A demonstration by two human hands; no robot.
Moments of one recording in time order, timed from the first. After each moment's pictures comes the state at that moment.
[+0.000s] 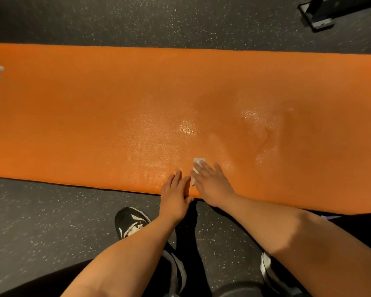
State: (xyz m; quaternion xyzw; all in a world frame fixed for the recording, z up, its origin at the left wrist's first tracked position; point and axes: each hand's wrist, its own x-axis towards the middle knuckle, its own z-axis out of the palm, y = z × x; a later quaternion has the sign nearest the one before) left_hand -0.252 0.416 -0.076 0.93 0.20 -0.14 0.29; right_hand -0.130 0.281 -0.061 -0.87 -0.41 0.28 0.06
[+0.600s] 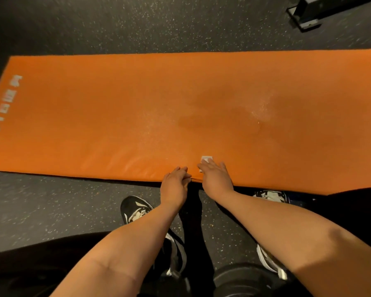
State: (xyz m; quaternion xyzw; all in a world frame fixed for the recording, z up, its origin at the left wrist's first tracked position) left_hand -0.248 0.400 -0.040 0.90 0.26 -0.08 0.34; right_hand -0.155 0.261 -0.028 -0.90 -0.28 0.29 0.17
